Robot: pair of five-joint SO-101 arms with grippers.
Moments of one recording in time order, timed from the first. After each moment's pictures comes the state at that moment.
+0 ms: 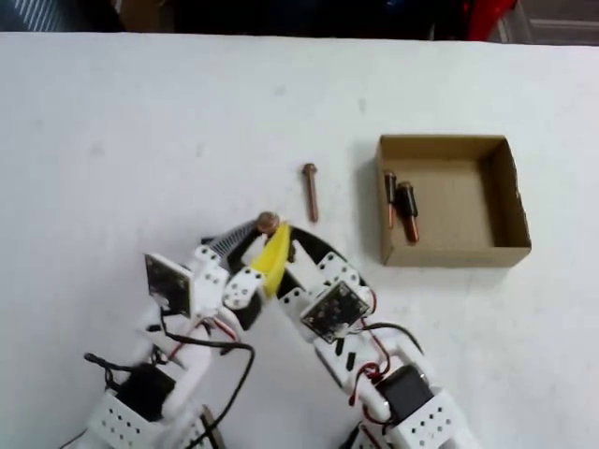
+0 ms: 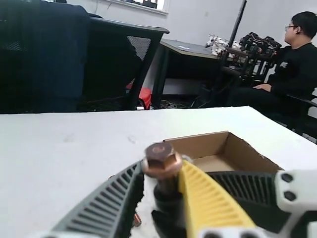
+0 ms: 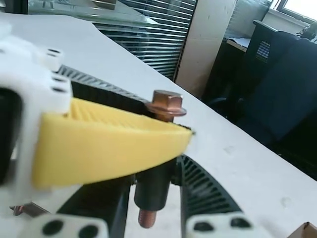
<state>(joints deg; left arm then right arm) 24.3 -105.1 96.8 23.6 13.9 -38.1 -101.1 96.4 19.5 20.6</state>
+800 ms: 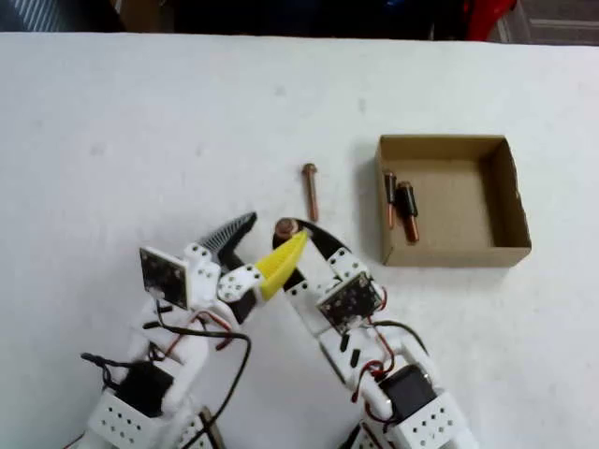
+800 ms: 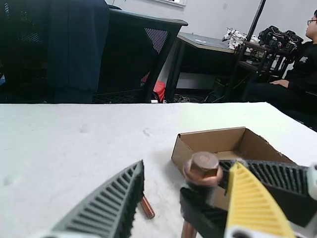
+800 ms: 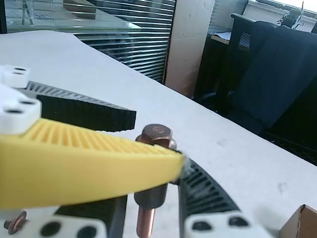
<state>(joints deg) 22.5 -104.4 96.7 24.2 13.8 -35.9 -101.3 96.4 19.6 15.1</state>
